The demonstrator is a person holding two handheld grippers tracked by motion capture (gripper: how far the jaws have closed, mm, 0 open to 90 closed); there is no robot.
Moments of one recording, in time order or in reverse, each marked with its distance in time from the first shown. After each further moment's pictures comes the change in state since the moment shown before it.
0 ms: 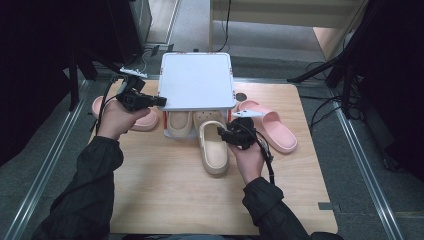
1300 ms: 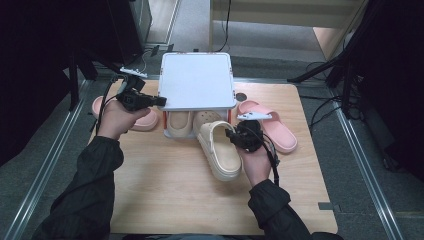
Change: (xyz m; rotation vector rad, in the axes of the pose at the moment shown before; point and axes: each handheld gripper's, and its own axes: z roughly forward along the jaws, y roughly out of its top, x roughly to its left) left arm 0.000 0.000 0.000 0.001 0.003 -0.007; right arm -0.005 -0.001 -0.013 0.023 -0.038 -0.022
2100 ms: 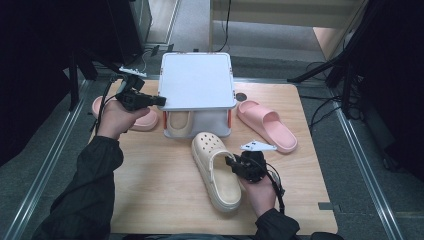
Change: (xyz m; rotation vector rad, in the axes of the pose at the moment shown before) left arm 0.002 0.000 0.000 -0.002 -0.004 -0.009; right arm 0.017 -0.072 -0.031 0.026 0.094 0.028
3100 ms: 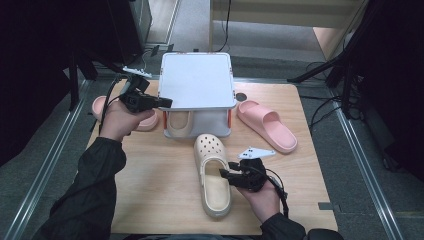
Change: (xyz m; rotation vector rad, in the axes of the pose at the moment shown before) left arm -0.022 0.006 -0.005 0.010 -0.034 0.015; right arm 0.014 -0.012 -0.008 0.066 0.124 -0.080
